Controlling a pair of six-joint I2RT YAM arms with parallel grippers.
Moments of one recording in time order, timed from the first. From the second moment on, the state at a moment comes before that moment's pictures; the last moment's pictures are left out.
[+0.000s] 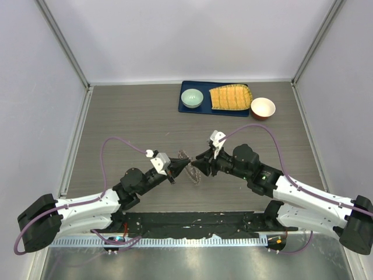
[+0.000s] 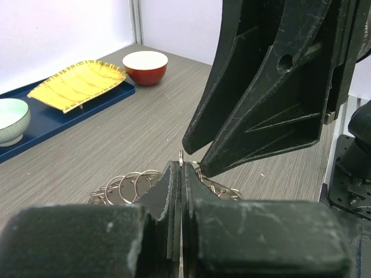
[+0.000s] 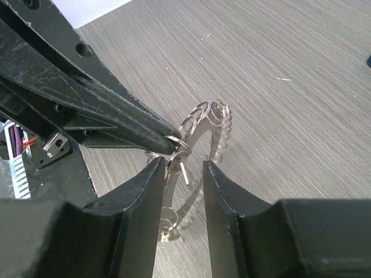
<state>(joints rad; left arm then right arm) -1.01 0.93 0.24 0.87 -0.01 -0.03 0.93 0.92 0.60 0.12 -0.14 0.12</state>
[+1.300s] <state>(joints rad) -1.00 1.00 0.24 1.04 0.03 -0.10 0.93 0.92 0.53 0.26 -0.20 0.14</state>
